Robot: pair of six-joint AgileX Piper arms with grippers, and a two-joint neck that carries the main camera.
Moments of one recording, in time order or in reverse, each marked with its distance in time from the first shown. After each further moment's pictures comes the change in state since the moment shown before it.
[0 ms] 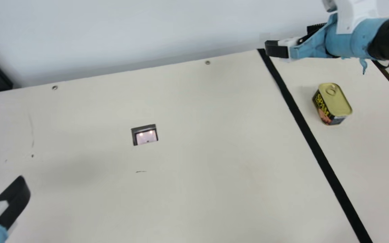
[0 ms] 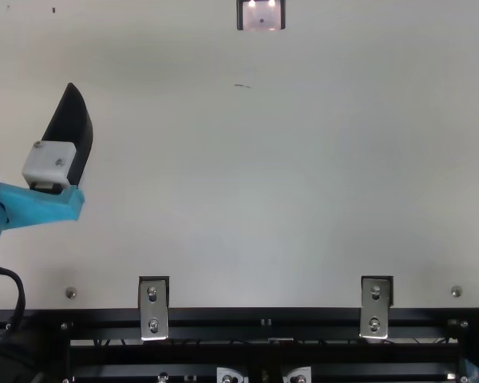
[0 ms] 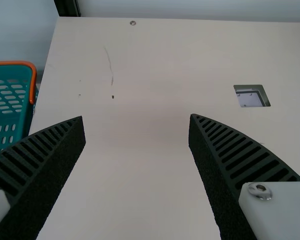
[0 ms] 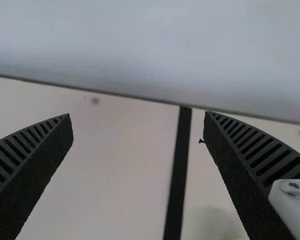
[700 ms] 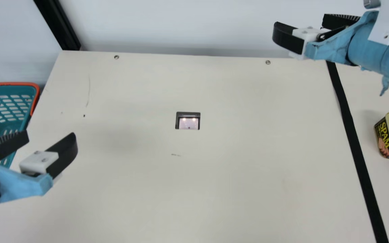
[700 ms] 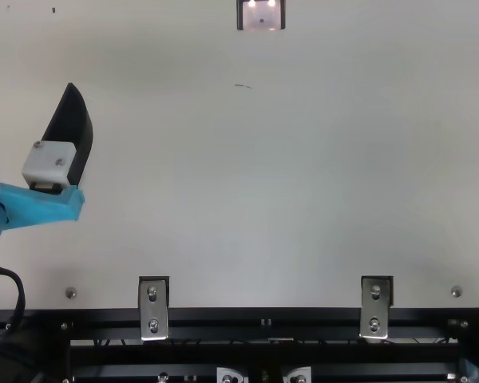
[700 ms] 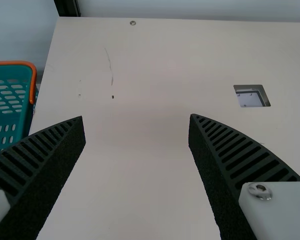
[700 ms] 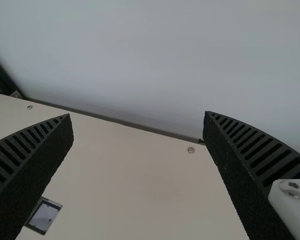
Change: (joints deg) left arm 0.0 0.0 0.0 0.0 0.0 0.0; right arm 15.3 -3.3 1.8 12.8 -4.2 -2.6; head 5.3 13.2
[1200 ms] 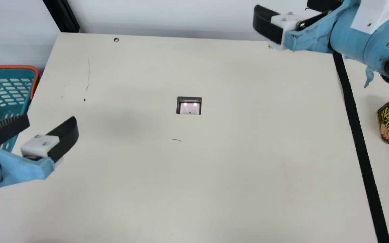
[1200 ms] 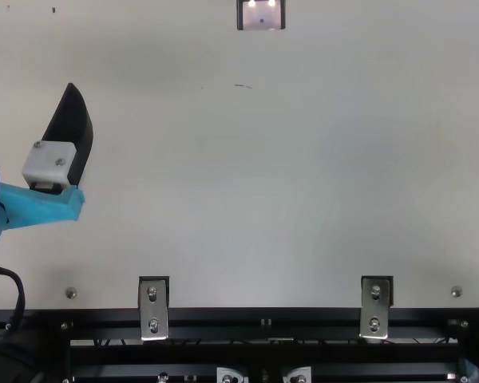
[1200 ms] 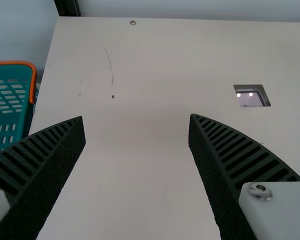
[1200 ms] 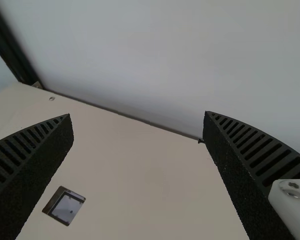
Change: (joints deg) left arm 0.0 0.0 0.0 0.0 0.0 0.0; right arm 7.8 -3.9 3.2 -5.8 -3.6 4.5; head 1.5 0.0
